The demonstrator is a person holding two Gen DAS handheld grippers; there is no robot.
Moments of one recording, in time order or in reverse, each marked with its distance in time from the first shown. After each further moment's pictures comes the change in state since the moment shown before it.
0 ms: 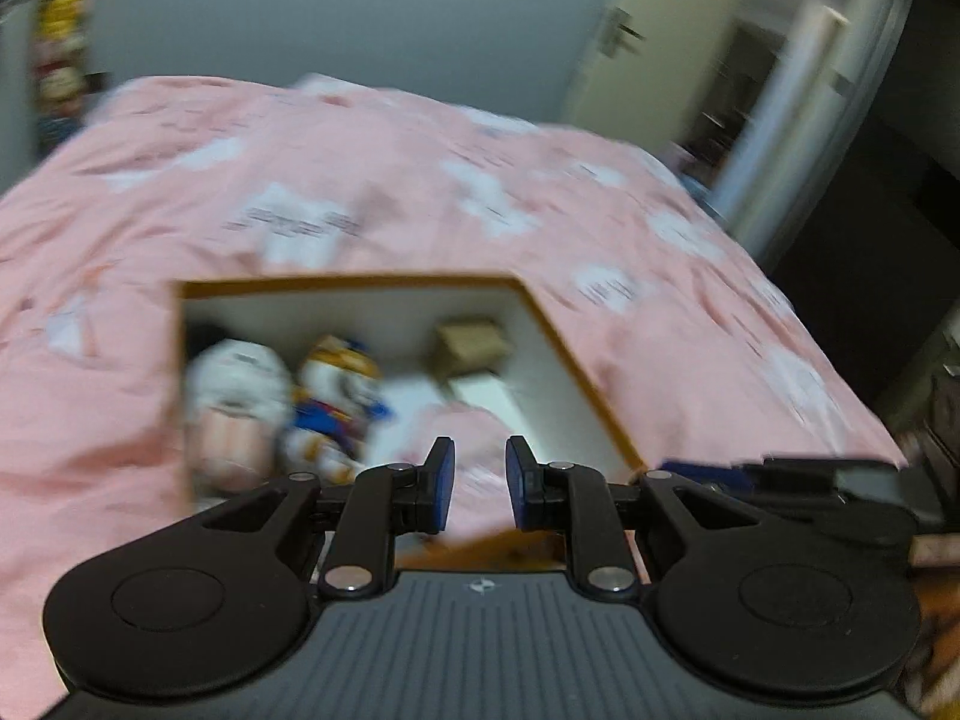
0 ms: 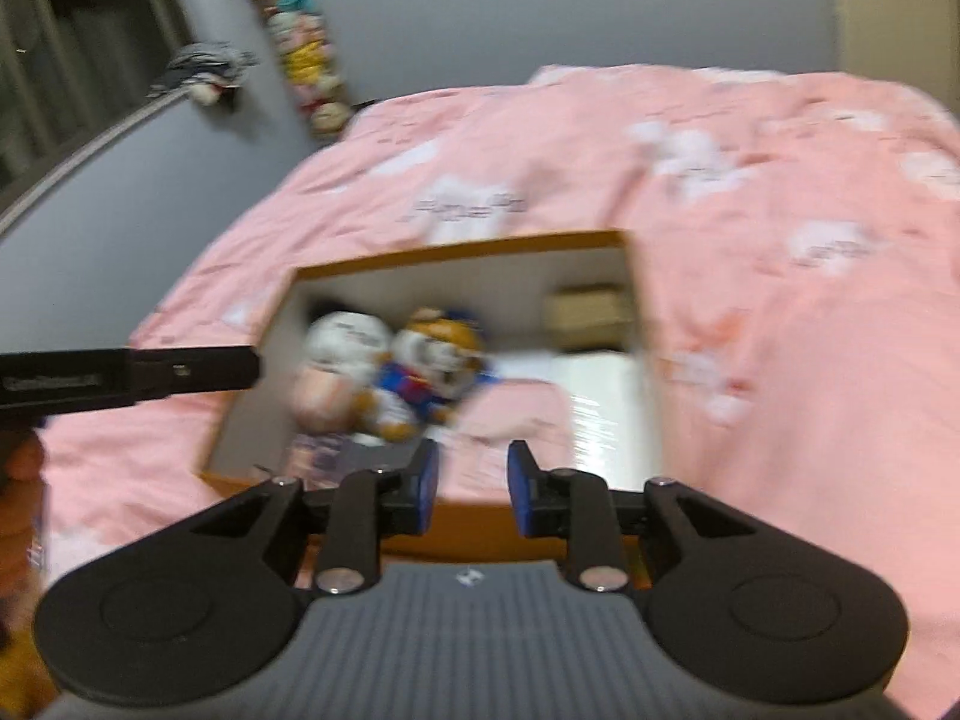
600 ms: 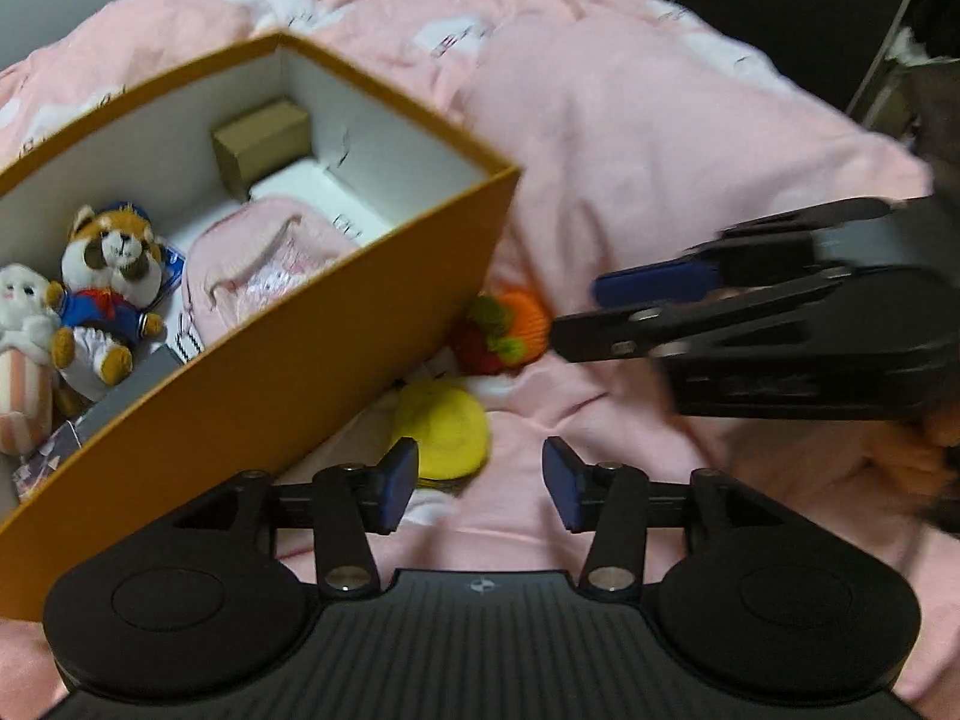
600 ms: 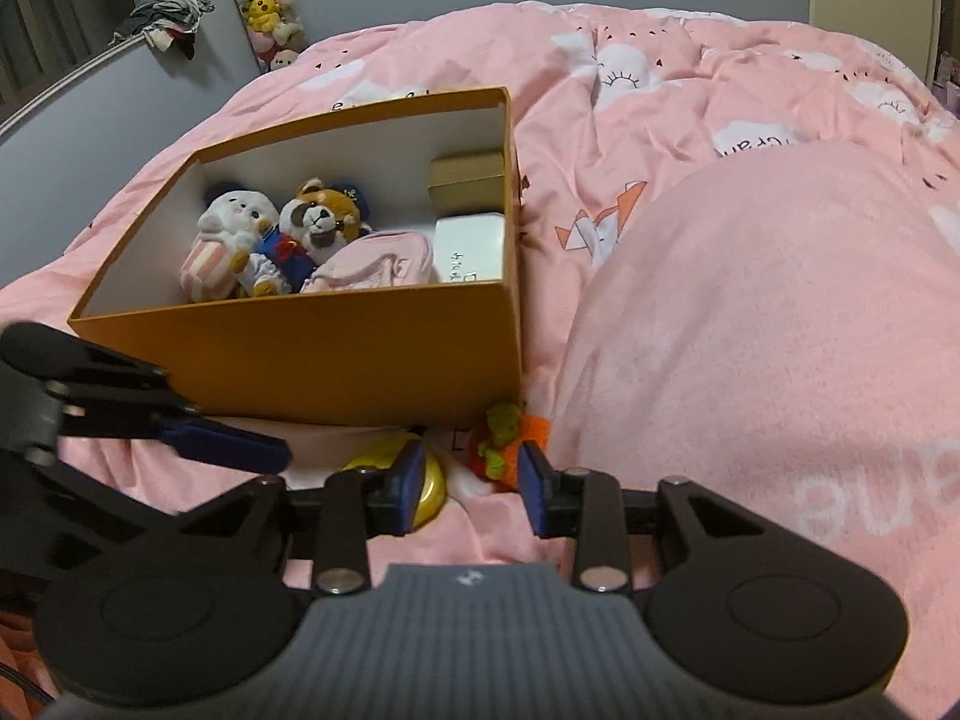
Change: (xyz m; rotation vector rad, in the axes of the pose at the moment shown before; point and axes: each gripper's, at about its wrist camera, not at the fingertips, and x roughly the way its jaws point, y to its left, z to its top) left arm 0.121 -0.066 -0.083 0.333 0.338 -0.026; right arm 0.037 -0.059 -0.064 -0.010 0.090 -0.004
